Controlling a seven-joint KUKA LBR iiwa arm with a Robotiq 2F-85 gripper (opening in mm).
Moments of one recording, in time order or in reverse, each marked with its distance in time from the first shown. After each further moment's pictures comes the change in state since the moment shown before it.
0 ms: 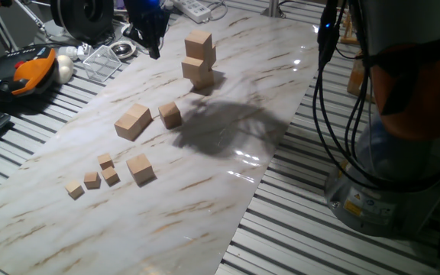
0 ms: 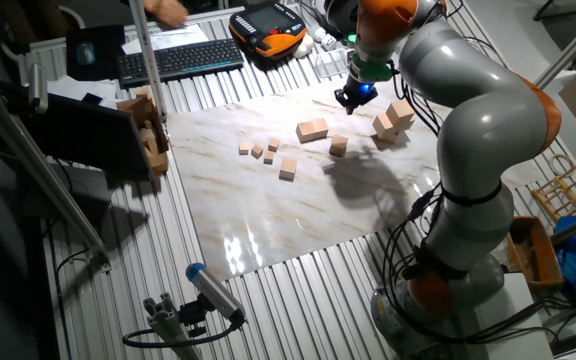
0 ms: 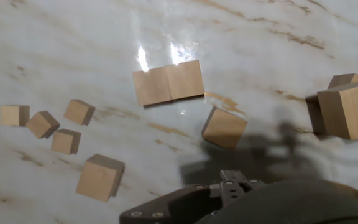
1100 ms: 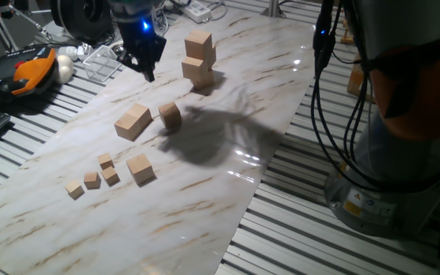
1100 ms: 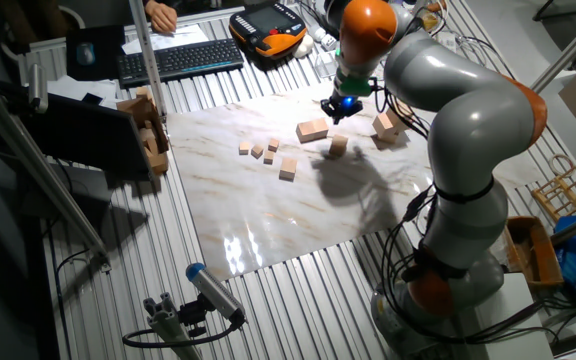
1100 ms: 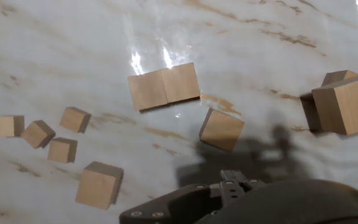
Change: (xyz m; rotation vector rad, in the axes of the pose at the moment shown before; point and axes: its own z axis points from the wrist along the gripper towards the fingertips) arm -0.008 0.028 0.067 -0.013 -0.013 0.124
